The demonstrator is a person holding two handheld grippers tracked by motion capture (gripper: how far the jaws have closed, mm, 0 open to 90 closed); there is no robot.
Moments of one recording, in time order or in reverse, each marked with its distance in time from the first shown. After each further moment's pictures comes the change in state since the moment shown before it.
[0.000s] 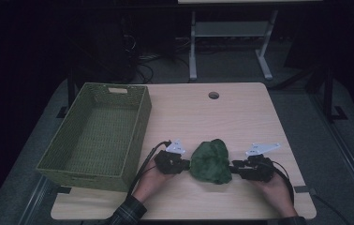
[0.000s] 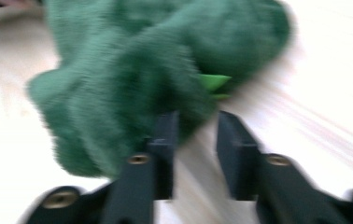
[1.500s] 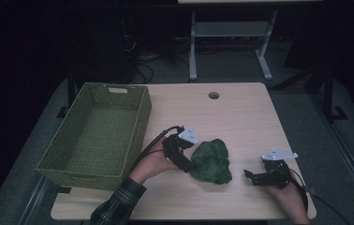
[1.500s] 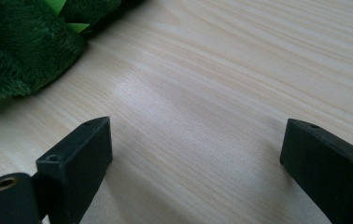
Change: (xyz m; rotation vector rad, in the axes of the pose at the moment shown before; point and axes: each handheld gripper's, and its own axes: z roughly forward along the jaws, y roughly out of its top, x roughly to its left) left arm -0.008 0.074 -0.016 0.141 -0.066 0.206; right arm -0.026 -0.041 -0.015 -0.018 -0.271 0.063
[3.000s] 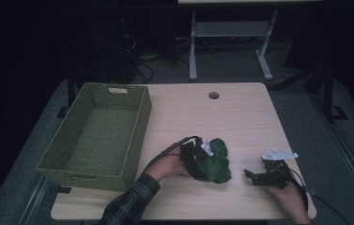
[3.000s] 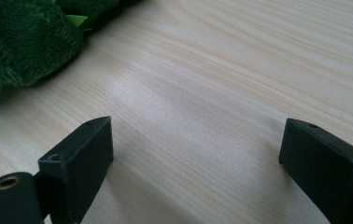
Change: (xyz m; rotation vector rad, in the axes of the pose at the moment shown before) left arm 0.003 0.002 0.070 0.221 -0.038 0.109; right arm 0.000 0.000 0.000 -0.001 -0.004 0.002
